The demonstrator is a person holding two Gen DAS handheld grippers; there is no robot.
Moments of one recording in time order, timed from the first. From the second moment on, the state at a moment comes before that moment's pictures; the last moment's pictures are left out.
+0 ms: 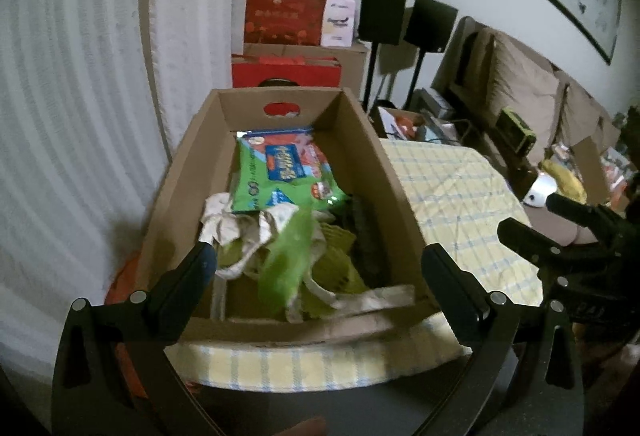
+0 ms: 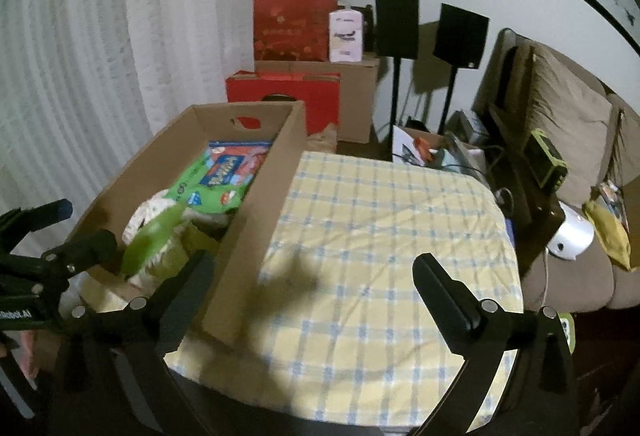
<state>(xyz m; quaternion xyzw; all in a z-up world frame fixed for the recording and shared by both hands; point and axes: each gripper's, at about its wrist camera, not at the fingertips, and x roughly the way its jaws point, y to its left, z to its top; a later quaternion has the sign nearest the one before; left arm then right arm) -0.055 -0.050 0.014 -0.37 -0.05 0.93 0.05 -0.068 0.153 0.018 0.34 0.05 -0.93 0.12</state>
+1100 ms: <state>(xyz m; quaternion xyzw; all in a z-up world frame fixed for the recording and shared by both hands) -0.007 -0.016 -0.001 -0.38 -0.04 0.92 0.03 -0.006 0.200 0.010 0.33 0.01 -0.94 0.08</state>
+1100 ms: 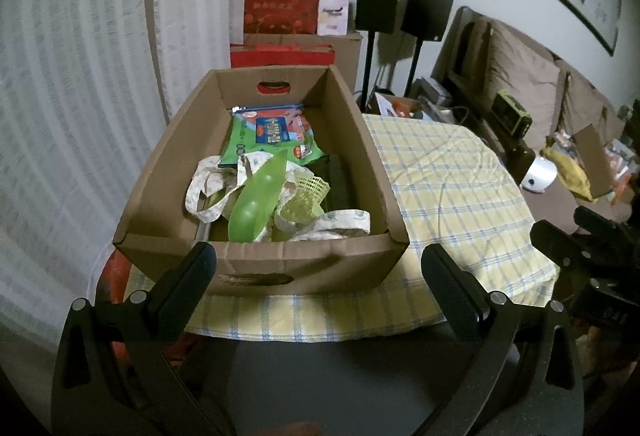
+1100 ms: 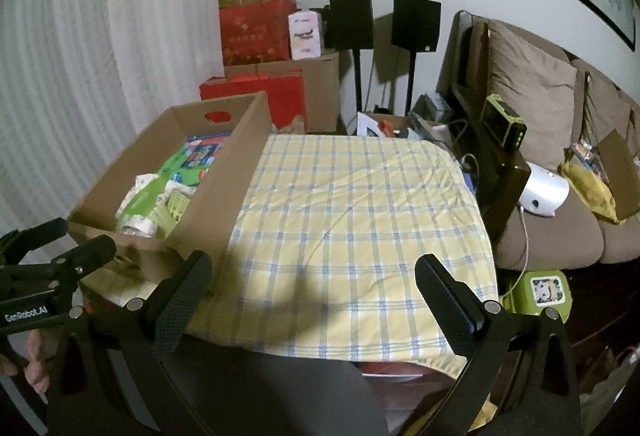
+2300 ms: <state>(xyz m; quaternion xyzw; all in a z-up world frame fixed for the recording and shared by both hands) 0.001 -0.007 0.001 -0.38 -0.03 0.93 0.03 0.002 0.202 0.011 0.32 0.03 -0.94 0.06</state>
